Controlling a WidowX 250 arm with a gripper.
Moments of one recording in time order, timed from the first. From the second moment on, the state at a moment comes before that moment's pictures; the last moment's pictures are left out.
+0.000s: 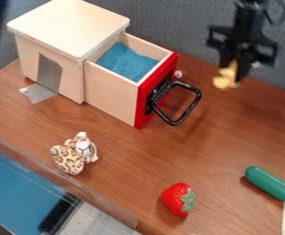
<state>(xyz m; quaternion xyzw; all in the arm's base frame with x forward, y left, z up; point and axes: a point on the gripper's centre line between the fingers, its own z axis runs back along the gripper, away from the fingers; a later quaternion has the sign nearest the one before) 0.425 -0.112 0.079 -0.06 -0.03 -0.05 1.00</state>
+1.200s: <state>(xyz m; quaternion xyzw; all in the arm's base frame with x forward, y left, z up) 0.413 -0.173 0.013 0.00 0.02 -0.08 1.00</state>
